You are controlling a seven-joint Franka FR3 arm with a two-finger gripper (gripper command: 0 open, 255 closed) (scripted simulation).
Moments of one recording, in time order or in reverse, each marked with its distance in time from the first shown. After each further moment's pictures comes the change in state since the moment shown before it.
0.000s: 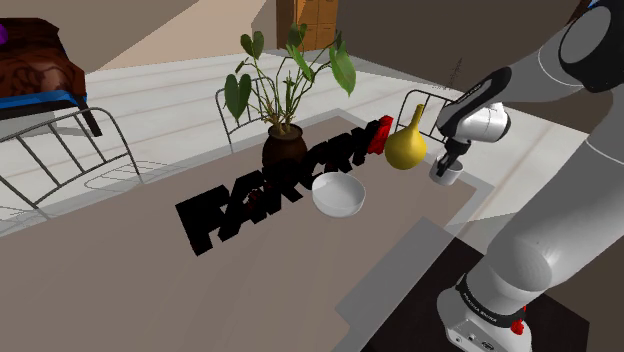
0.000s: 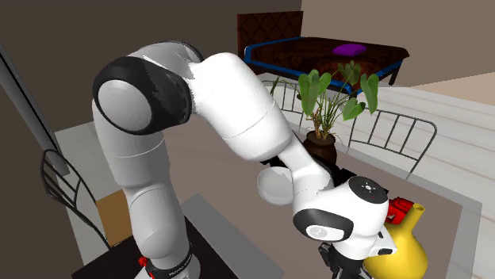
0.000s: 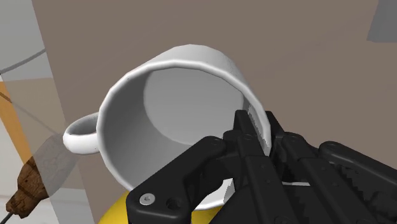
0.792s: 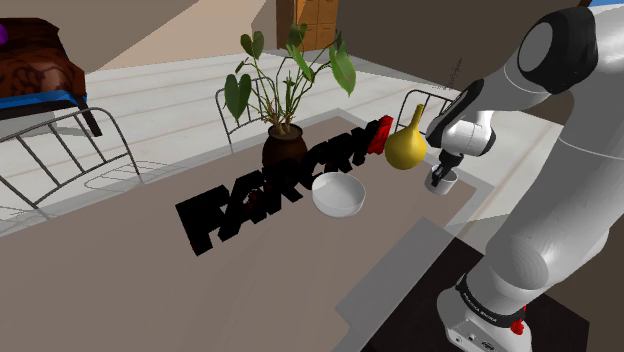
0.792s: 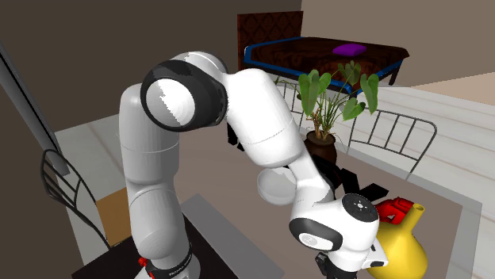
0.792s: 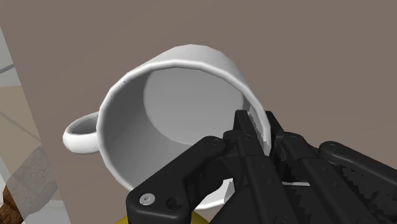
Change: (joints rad) arm -0.036 0.158 0.069 -0.004 0.221 0.125 -0.158
